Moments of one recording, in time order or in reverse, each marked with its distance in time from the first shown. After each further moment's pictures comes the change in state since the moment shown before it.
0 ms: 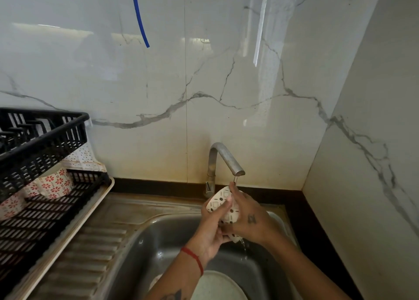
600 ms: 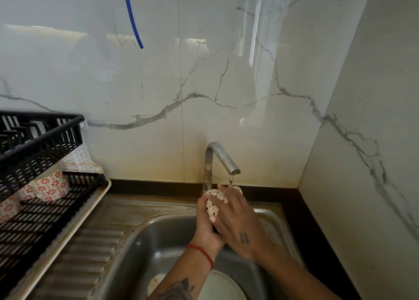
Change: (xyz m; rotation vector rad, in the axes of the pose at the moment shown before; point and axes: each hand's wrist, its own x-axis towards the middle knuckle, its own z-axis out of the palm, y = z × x) left_hand 0.014 -0.010 0.010 -0.531 -0.031 -0.125; right_hand -0.023 -0.007 0.016 -0.291 0.170 -0.309
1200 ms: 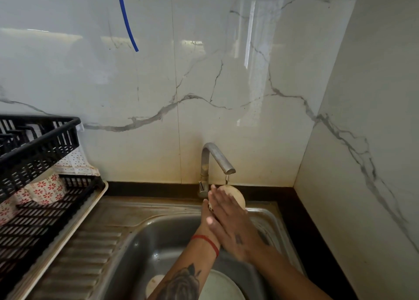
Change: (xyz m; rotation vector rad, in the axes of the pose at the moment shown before) left_hand 0.008 -0.005 -0.002 0.429 0.046 0.146; right_hand -0.001 0.002 0.011 0.122 -0.139 0.018
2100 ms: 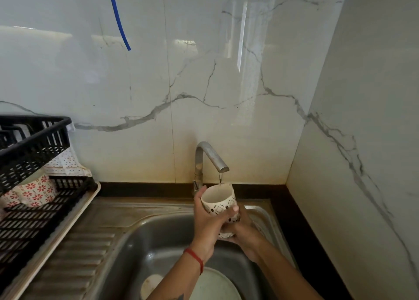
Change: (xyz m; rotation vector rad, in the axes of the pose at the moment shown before) left_hand -0.030 -0.001 0.009 0.319 0.045 0.363; right_hand -0.011 0.014 0.004 1.289 0.150 0.639
